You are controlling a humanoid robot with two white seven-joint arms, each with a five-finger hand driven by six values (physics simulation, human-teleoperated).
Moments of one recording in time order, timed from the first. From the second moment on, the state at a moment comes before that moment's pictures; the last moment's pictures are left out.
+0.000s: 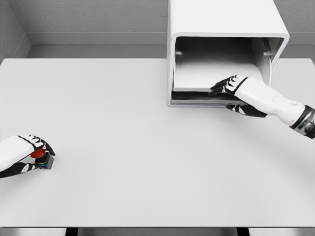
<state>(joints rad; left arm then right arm) 0.31 0.65 0.33 -1.80 -0.41 -0.61 -0.61 -0.44 -0.90 0.64 -1.52 0.33 -0.61 -0.04</state>
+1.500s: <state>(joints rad) 0.16 0.66 0.33 -1.80 -0.41 -0.61 -0.61 -0.34 -0.83 0.49 -1.53 0.36 -0.61 -0.02</state>
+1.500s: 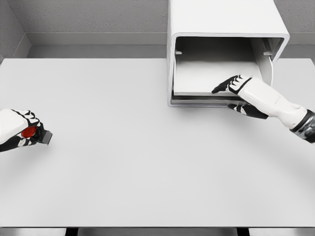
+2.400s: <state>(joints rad) 0.05 0.64 0.26 -1.80 -0.41 -0.61 -0.61 -0.27 -0.97 0.41 -1.68 0.32 -0.61 -0.03</state>
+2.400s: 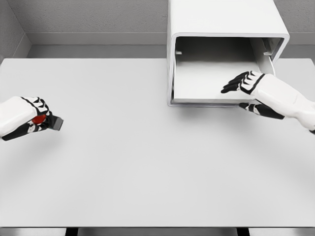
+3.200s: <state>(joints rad) -0.09 0.56 0.17 -1.80 -0.42 -0.61 -0.61 -0.14 -1.00 0.12 -1.49 0.25 -0.61 -0.03</state>
